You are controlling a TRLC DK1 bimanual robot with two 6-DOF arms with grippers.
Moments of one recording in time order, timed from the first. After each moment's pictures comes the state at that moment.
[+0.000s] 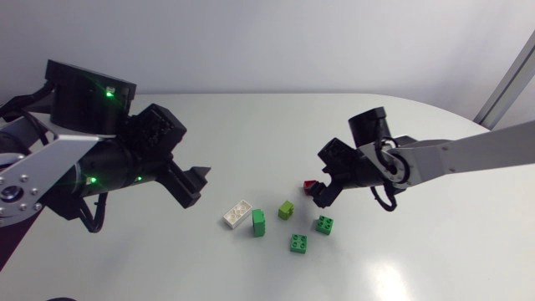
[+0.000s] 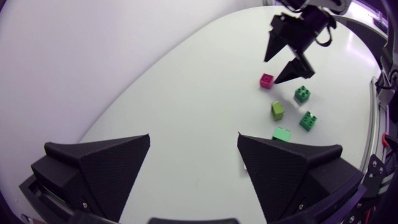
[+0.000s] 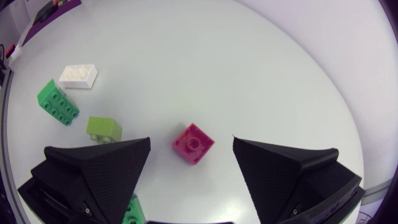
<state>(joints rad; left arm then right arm) -0.55 1.12 0.79 -0.28 -0.16 0.41 0.32 1.69 0.85 0.03 -0.19 -0.48</state>
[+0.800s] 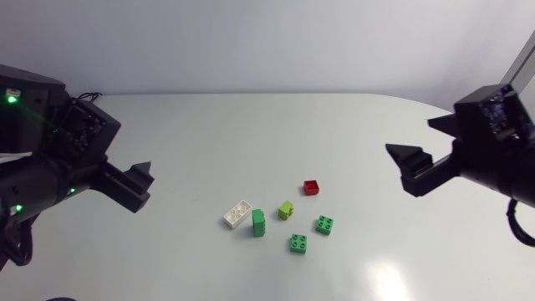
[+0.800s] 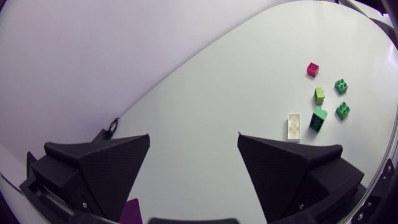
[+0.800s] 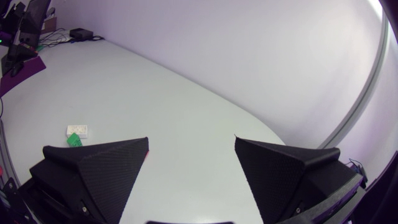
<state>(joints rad) -0.59 0.86 0.79 -0.56 -0.54 0.30 0.32 0.72 0.72 -0.35 0.11 -0.33</state>
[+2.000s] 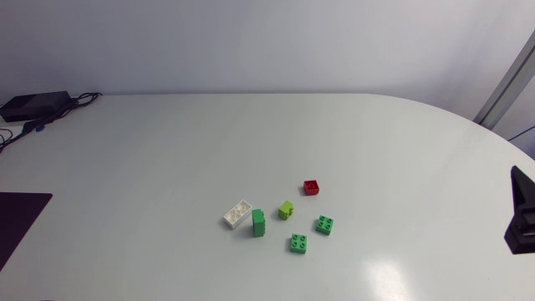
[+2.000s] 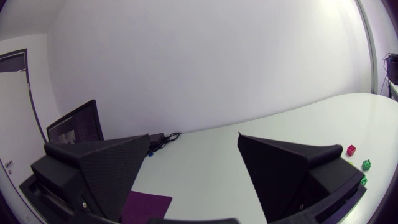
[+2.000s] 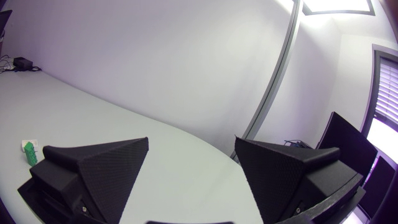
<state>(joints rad) -0.26 0.15 0.65 -0.54 -0.54 0.29 0.10 0.00 0.53 -0.50 0.30 -0.39</state>
